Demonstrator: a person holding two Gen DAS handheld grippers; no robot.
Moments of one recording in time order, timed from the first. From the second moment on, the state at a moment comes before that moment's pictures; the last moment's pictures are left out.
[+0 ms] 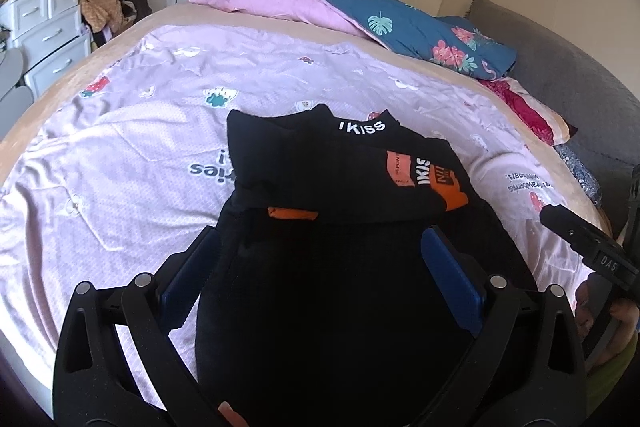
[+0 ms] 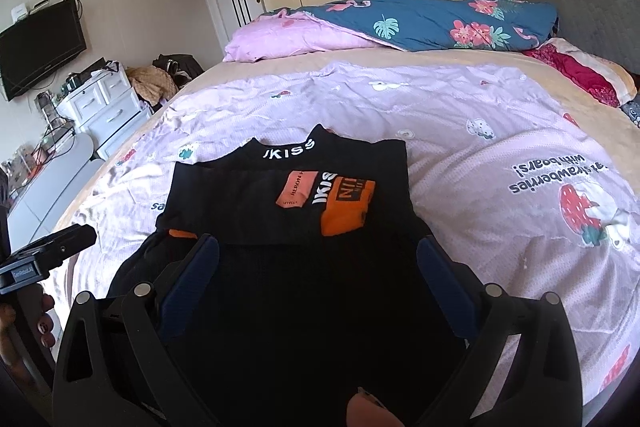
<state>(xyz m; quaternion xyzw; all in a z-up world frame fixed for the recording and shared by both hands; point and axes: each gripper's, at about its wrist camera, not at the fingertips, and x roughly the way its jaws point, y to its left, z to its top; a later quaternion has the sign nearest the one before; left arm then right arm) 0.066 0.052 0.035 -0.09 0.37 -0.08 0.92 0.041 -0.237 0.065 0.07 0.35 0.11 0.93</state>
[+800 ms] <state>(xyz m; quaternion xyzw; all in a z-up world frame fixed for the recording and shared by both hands) 0.033 0.107 -0.020 -0.09 0.44 -0.02 0.89 0.007 -0.254 0.028 0.03 0.41 0.09 0.91</state>
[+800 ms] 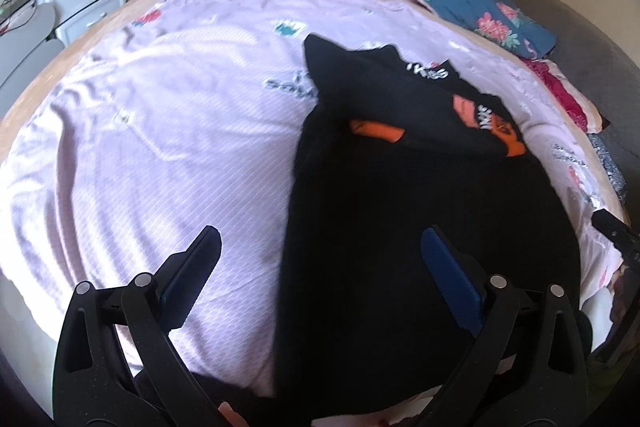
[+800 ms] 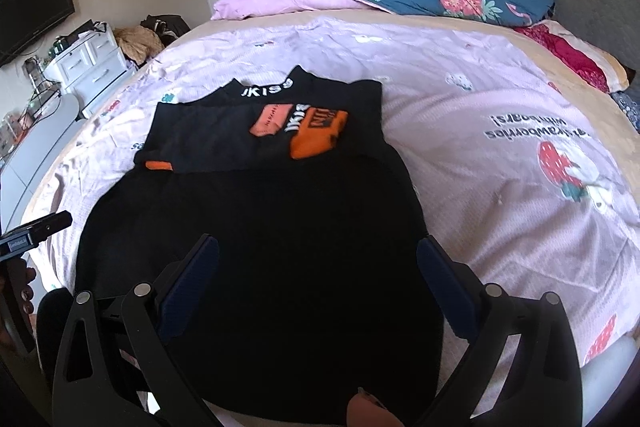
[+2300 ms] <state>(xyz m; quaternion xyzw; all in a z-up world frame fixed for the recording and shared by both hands) -0.024 0.095 -0.080 -0.09 0.53 -0.12 0.84 -0.057 -0.320 -0.029 0.03 0.49 0.08 0.87</state>
